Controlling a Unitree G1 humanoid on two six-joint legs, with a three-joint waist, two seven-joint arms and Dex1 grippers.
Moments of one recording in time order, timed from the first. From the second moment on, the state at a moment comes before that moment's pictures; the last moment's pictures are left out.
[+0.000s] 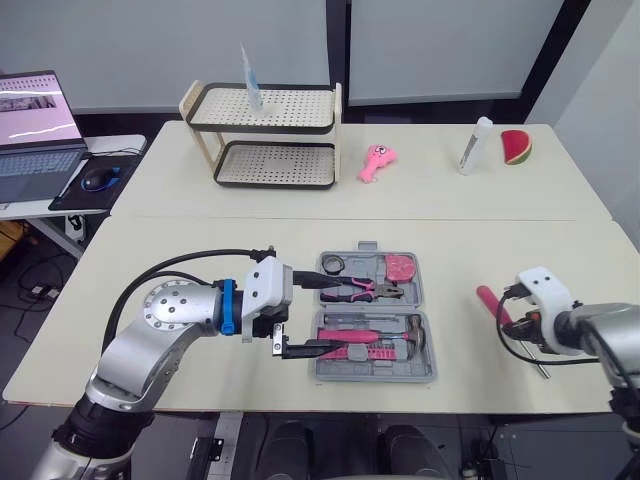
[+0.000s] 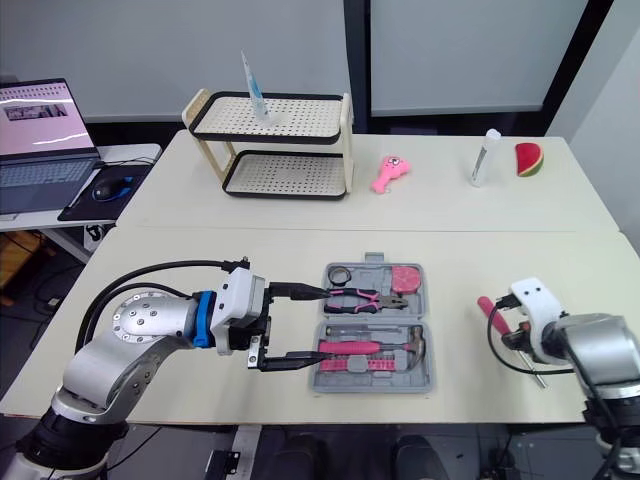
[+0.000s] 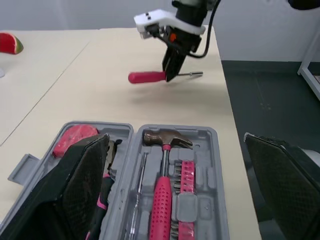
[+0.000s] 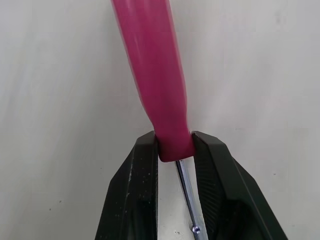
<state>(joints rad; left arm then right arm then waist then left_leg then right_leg) -0.25 0.71 -0.12 -0.44 -0.48 0.37 -1.10 -0.23 -0.73 -0.06 -0.28 0.02 1.44 0.73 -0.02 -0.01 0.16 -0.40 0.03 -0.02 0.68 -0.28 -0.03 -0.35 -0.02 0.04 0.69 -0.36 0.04</state>
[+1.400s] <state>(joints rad) -0.27 0.69 -0.09 -0.42 -0.53 0.32 -1.17 0.34 -0.86 -0.53 -0.40 0.32 0.62 1.02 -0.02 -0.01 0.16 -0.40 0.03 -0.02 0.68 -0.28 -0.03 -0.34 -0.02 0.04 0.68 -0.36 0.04</state>
